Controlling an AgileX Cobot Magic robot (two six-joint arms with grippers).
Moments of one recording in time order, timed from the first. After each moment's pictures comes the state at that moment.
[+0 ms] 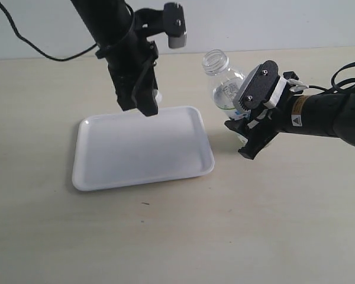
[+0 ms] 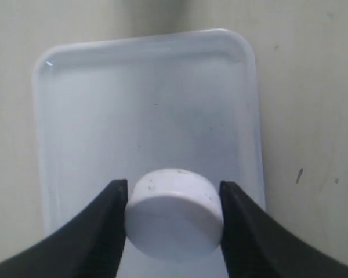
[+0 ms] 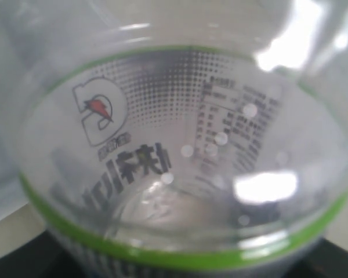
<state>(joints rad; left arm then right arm) -0.56 2.06 -1.77 -0.27 1.18 1.12 0.09 1.88 -0.73 -0.70 -0.49 -0.08</state>
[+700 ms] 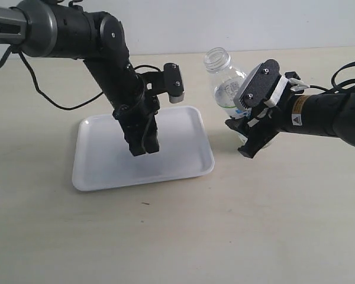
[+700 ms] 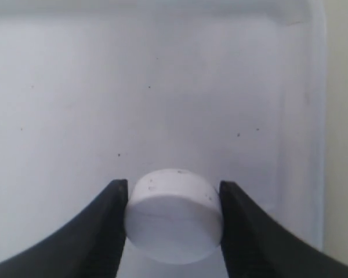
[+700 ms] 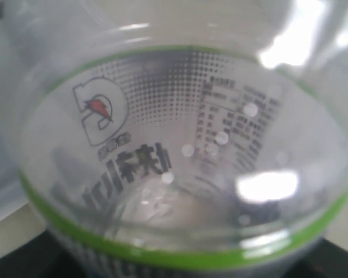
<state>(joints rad) -0.56 2.16 -1.55 -0.29 0.86 1.13 0.09 1.88 -0.73 -0.68 -0.49 -0.08</state>
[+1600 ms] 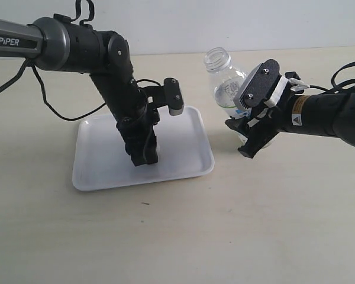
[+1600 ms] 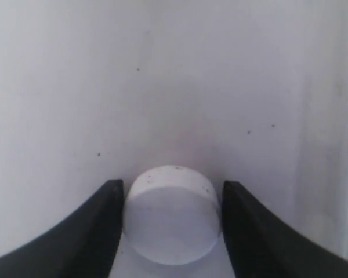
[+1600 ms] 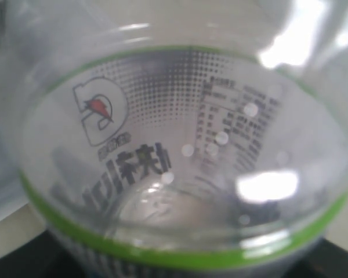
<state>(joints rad) -0.56 2.23 -1.55 -0.28 0.84 1.10 0.09 1.88 -0.73 -0.68 -0.49 -0.08</state>
